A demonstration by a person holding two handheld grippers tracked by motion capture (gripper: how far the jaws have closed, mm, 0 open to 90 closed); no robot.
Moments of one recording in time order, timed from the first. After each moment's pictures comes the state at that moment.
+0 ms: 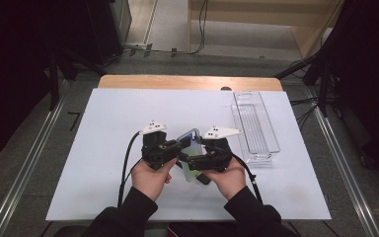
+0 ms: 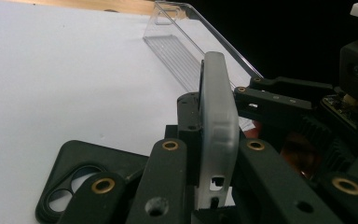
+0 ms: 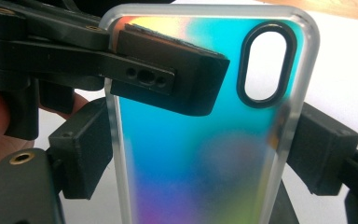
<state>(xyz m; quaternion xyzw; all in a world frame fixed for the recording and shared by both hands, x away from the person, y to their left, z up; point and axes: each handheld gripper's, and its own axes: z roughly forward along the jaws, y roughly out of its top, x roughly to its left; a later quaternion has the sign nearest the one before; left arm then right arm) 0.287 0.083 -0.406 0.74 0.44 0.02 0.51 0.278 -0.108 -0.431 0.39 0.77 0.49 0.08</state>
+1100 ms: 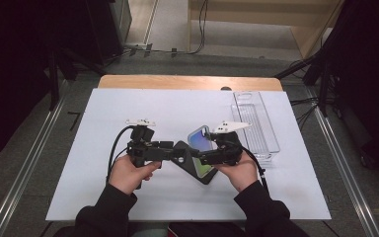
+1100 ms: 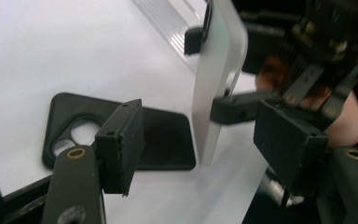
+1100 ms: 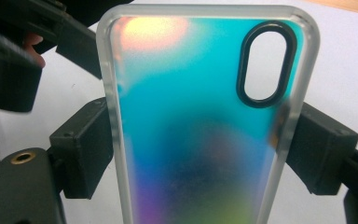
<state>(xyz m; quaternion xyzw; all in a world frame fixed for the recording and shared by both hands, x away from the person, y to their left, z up) 0.304 0.121 -0.402 0.79 0.40 -0.10 0.45 0.294 -0.137 -0.433 0.39 0.79 0.47 0.08</state>
